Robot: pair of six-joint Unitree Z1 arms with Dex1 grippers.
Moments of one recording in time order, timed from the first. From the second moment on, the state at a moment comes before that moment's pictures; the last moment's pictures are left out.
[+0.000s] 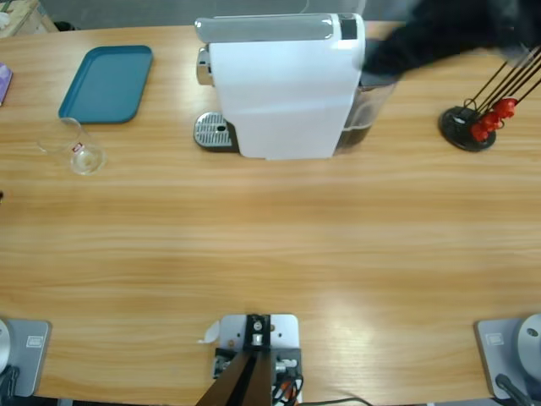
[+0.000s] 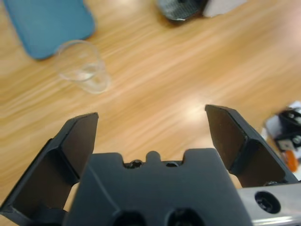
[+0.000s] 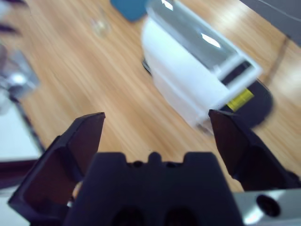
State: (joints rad) arm 0 -0.58 0.89 -0.87 0.80 0.05 -0.10; arm 1 0.77 1.36 -1.39 0.81 0.10 -0.04
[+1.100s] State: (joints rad) arm 0 -0.28 1.27 -0.62 0.21 0.08 0.08; arm 1 0.63 1.21 -1.06 0.66 -0.05 -0.09
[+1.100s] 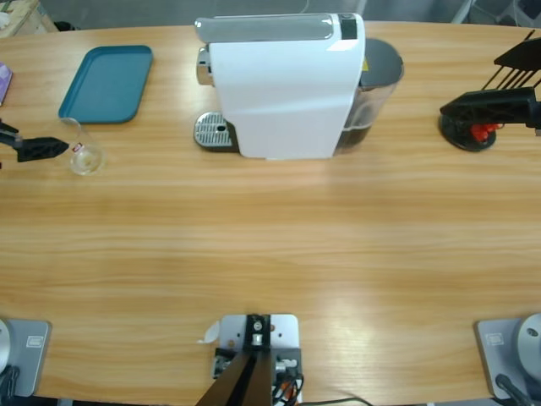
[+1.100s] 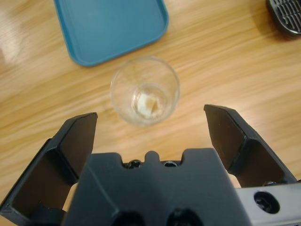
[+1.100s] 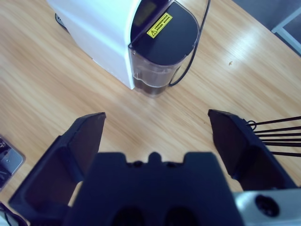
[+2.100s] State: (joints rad) arm 0 -0.23 1.53 -0.60 0.00 0.07 0.07; arm 1 0.60 1.25 -1.05 0.62 -0.05 -0.10
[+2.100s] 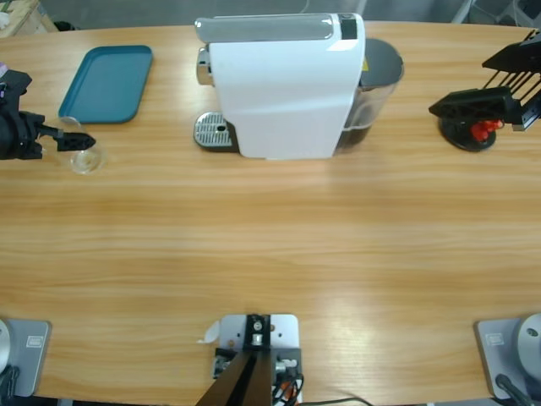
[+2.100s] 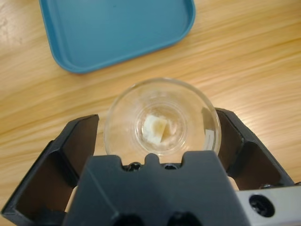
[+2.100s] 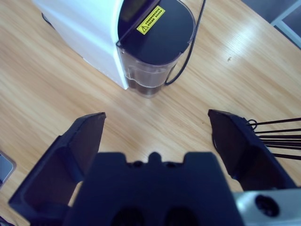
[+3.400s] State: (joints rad) arm 0 -0.56 1.73 -0.97 -0.02 -0.16 0.28; arm 1 0.57 1.25 -1.01 0.58 -0.04 -0.12
